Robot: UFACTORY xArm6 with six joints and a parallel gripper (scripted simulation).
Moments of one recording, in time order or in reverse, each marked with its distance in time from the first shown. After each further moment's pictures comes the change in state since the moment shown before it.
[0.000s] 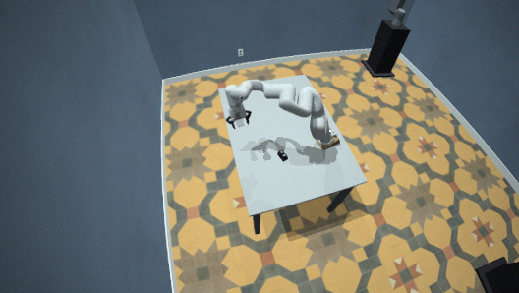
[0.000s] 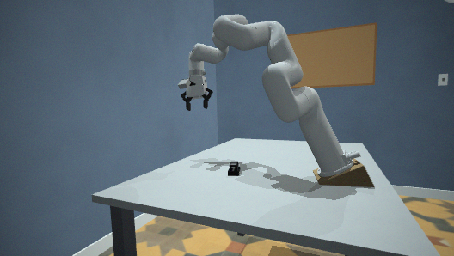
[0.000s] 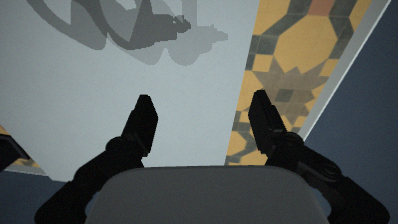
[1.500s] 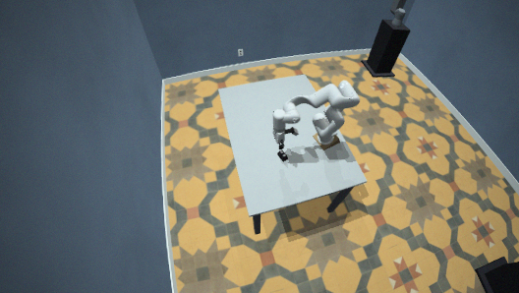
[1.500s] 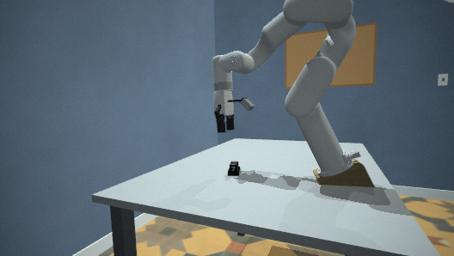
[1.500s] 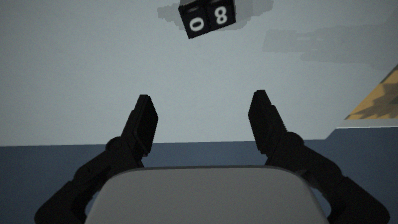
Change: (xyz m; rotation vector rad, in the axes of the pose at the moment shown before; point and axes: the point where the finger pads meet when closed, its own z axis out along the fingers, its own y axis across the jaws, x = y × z) arm 0.137 -0.198 0.137 0.135 -0.203 -1.502
